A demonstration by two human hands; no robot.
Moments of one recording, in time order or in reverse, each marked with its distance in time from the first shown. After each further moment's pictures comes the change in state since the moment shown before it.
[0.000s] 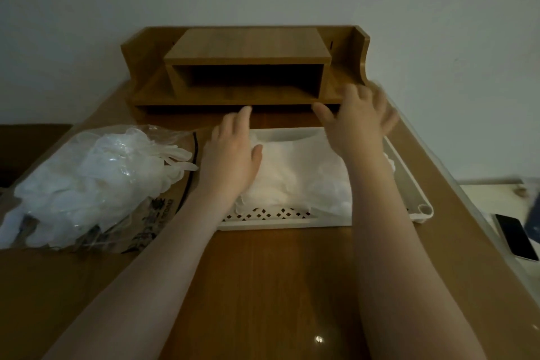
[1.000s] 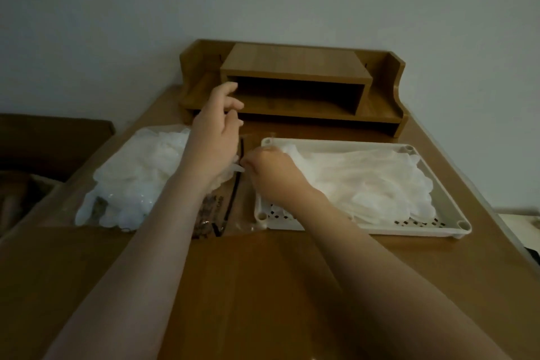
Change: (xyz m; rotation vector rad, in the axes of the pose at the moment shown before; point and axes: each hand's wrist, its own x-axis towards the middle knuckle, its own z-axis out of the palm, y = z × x) left_hand -0.006 -0.067 -0.076 -0.589 0.169 -0.091; right_hand -0.076 -0.120 0.063 0.017 -0.432 -0.676
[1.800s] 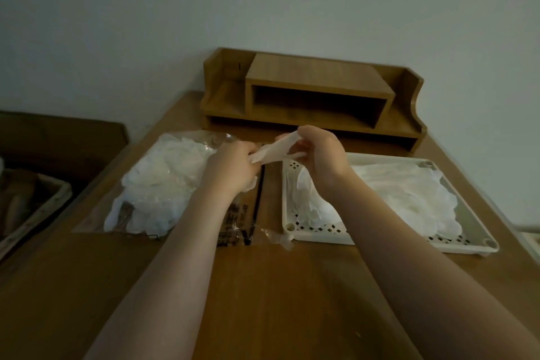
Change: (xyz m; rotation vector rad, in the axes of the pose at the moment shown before) left_hand 0.004 -0.048 0.000 0.374 -0.252 -0.113; right_hand 0.004 -0.002 -0.031 1.286 0.298 0.358
